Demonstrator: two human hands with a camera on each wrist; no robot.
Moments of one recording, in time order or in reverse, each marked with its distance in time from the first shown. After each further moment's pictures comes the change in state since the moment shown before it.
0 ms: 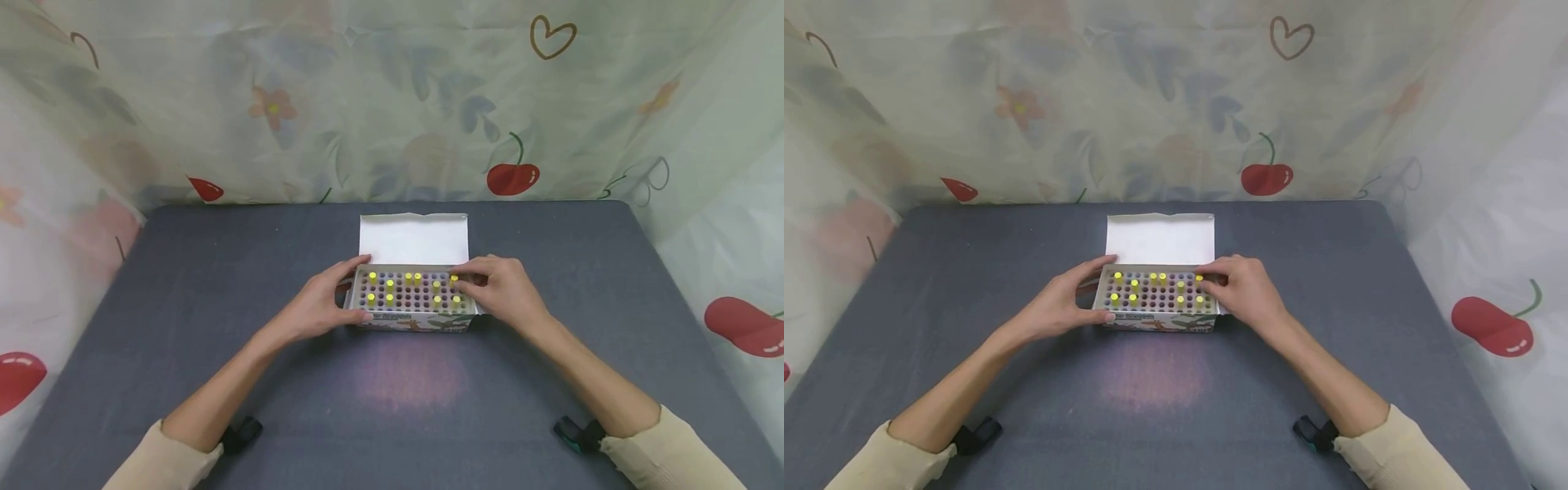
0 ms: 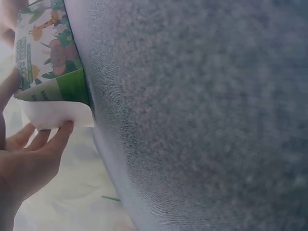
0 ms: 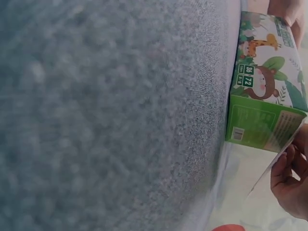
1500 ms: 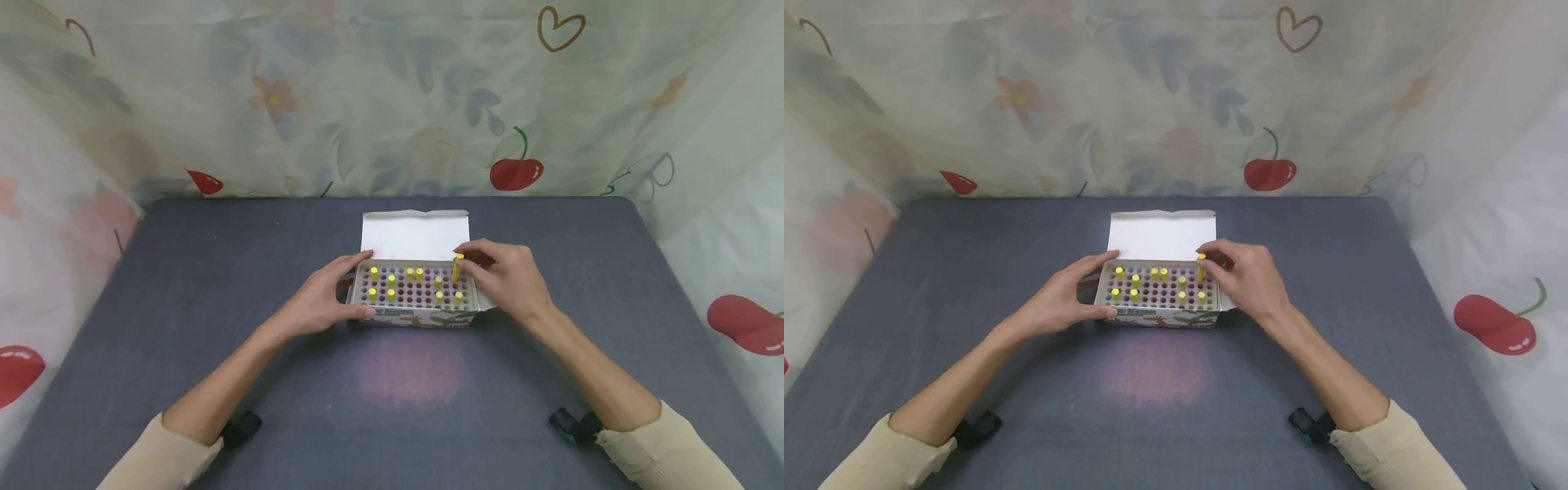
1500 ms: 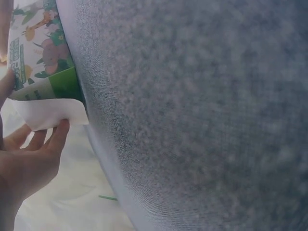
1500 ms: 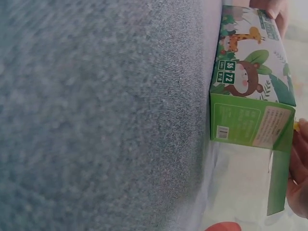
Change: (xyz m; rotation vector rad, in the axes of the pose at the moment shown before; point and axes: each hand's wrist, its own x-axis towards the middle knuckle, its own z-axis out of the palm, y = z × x) left_hand 0.002 -0.002 -0.002 0.004 -0.018 -0.027; right_hand 0.010 -0.005 -0.008 0.072 0.145 -0.096
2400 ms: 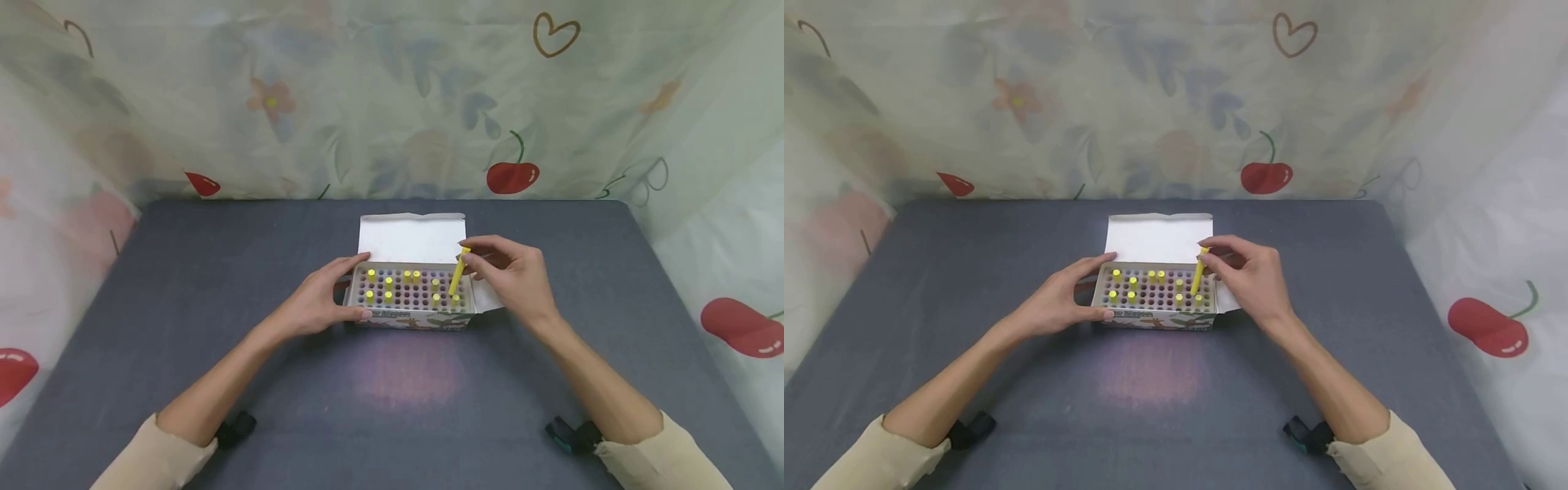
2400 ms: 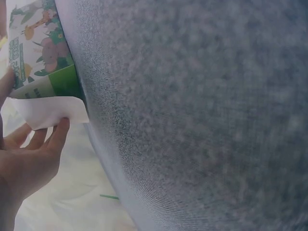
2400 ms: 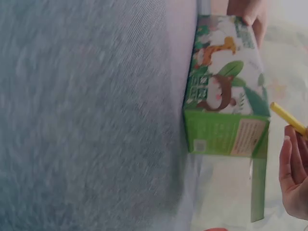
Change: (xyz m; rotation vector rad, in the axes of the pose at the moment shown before) left_hand 0.000 -0.001 -0.001 0.017 -0.011 0.000; right_hand -0.003 -0.019 -0.013 0.368 0.084 0.208
